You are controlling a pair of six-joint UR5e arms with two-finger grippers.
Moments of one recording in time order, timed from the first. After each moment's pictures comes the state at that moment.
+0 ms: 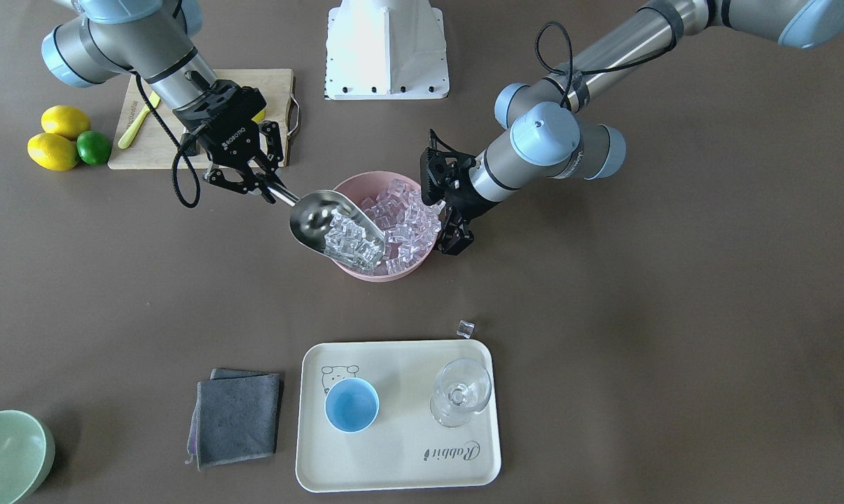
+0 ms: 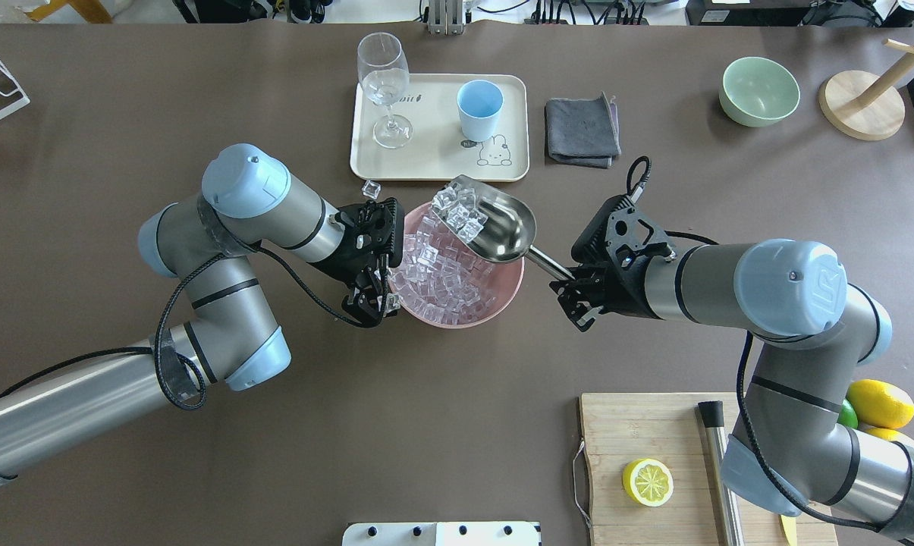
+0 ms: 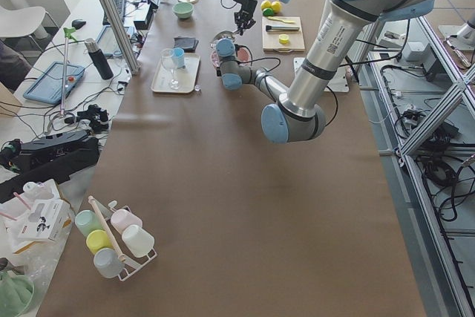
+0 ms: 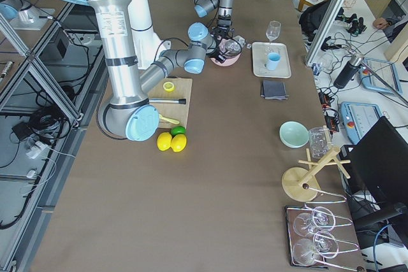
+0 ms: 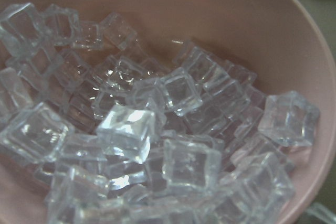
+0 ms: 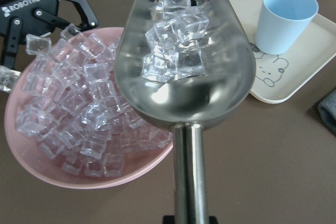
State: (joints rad) left arm -0.61 -2.20 -1.39 -2.29 -2.18 0.22; right arm 0.57 -1.36 1.94 -0.91 1.75 0.45
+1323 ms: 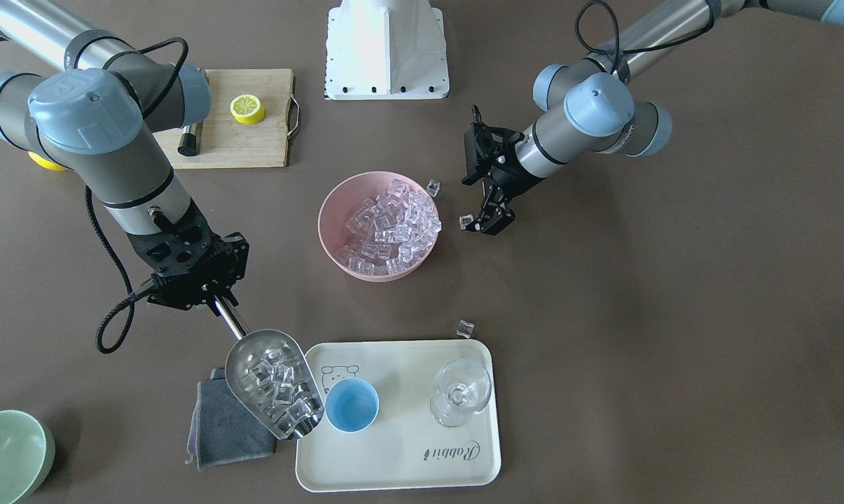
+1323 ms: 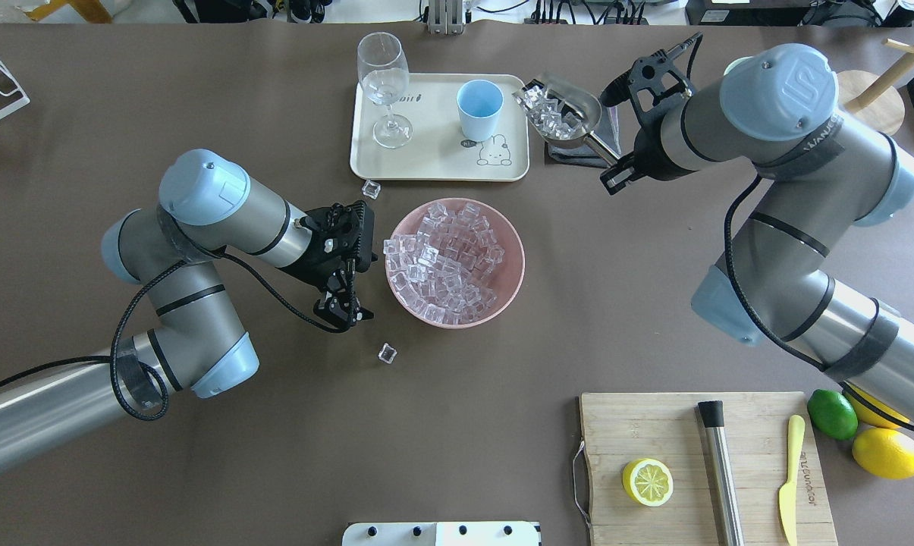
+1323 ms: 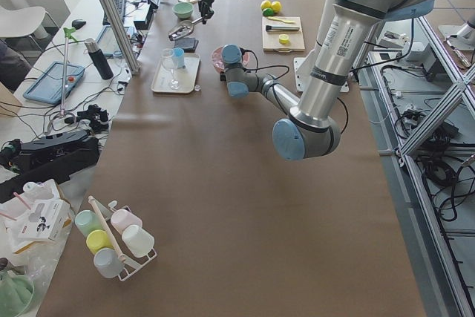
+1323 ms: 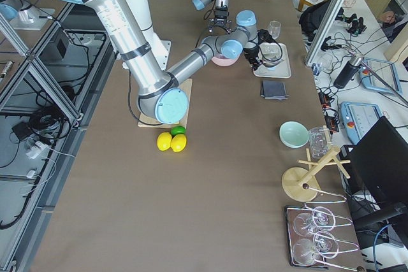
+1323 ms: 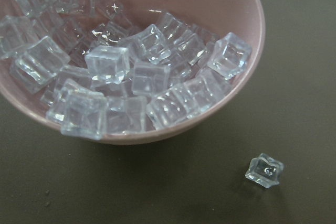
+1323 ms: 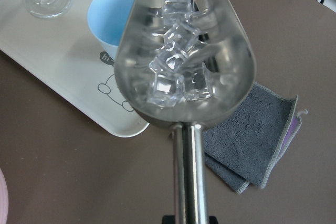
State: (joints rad) left arm -0.63 -2.03 -1.57 -2.30 -2.19 0.21; right arm 0.87 -0.99 1.61 -1.34 1.98 0.40
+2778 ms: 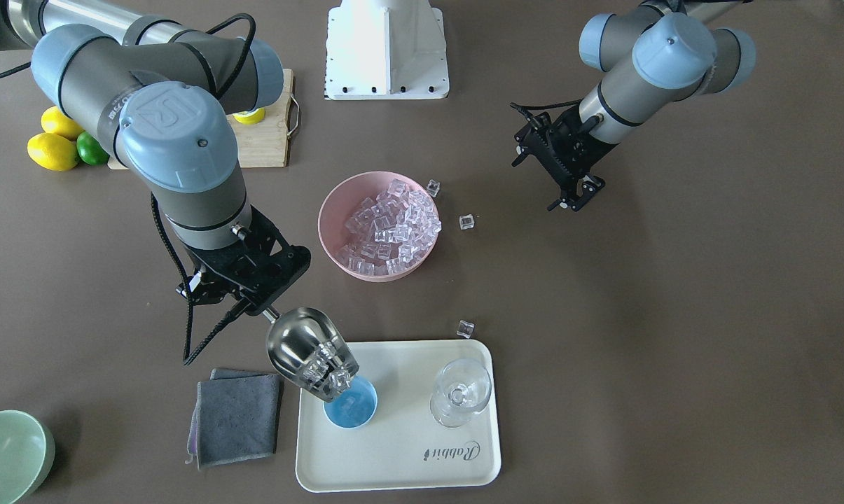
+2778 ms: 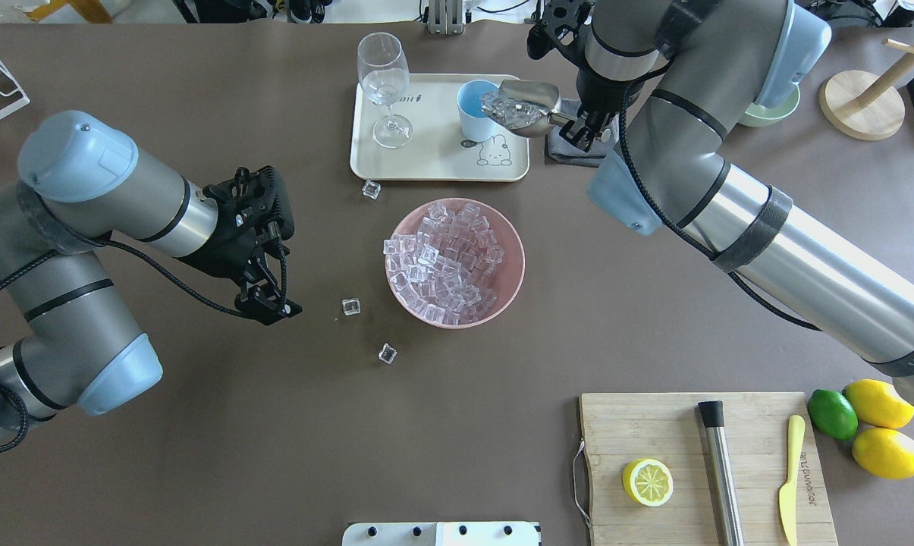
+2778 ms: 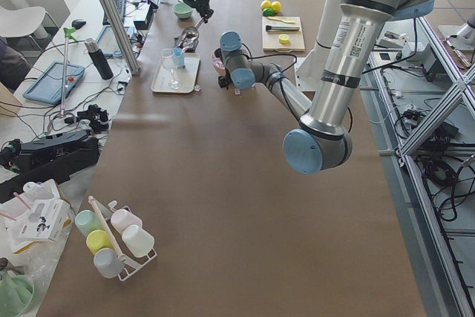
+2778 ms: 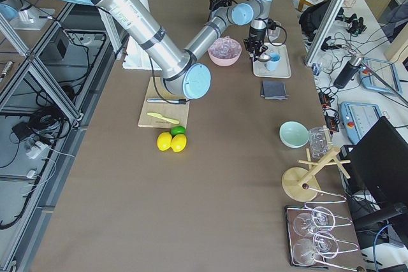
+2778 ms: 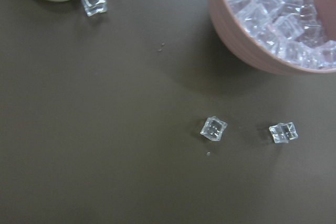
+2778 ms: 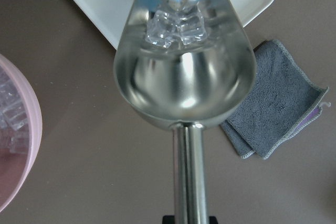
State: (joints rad) left arm -0.76 -1.91 -1.85 -1.89 -2.25 -0.26; right arm 0.87 -0.72 1.51 -1.89 2.02 -0.02
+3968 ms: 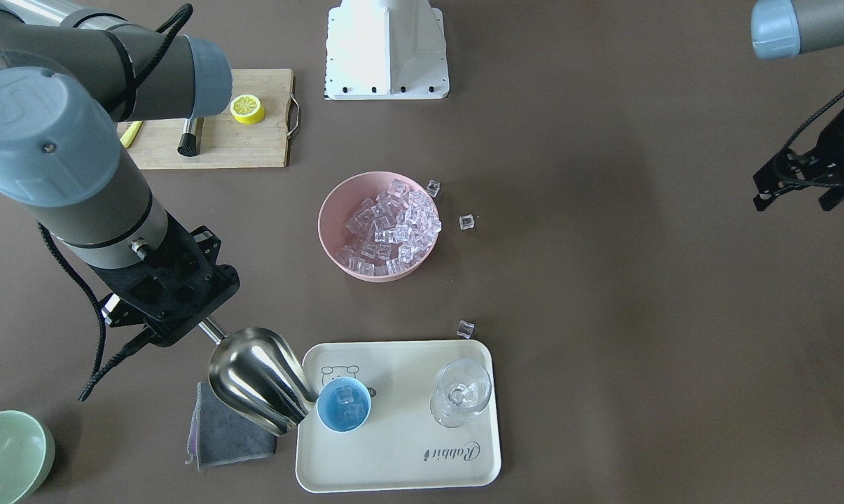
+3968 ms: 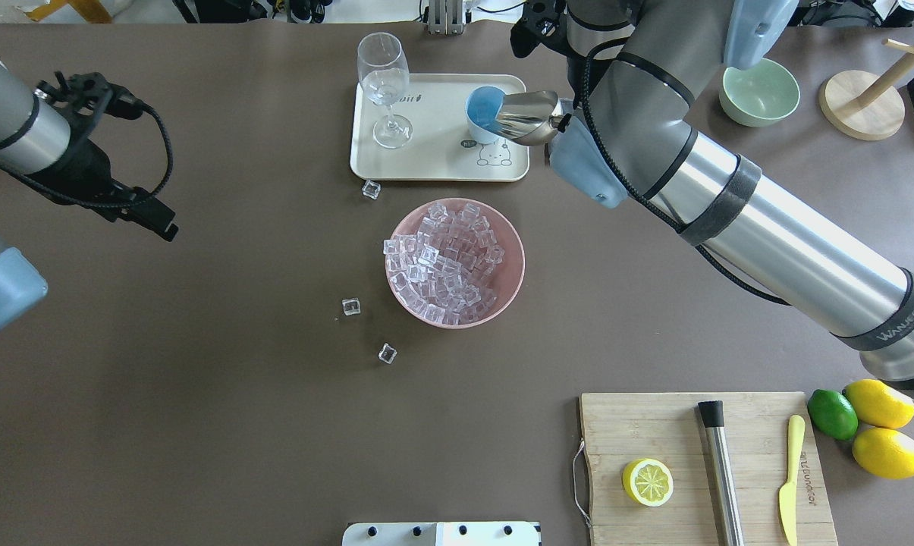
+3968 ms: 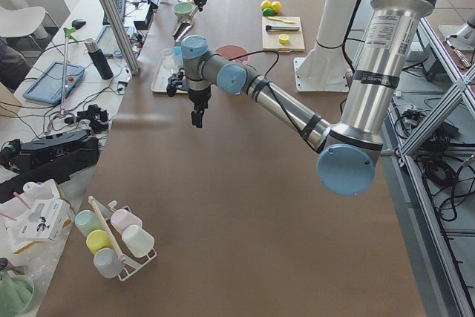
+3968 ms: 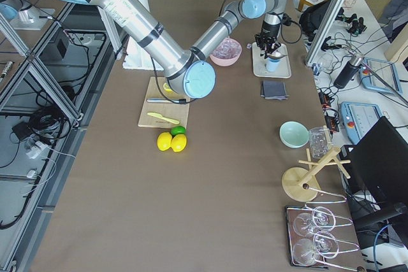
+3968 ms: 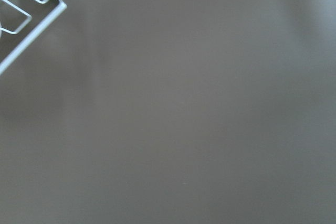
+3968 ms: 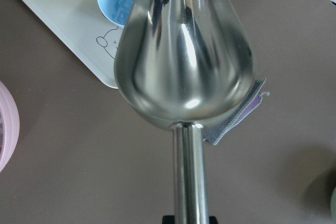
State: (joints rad) left arm -1.24 -1.75 -1.93 -1.45 -2.20 -0.46; right arm 1.01 -0.72 1.51 -1.93 2.12 -0.09
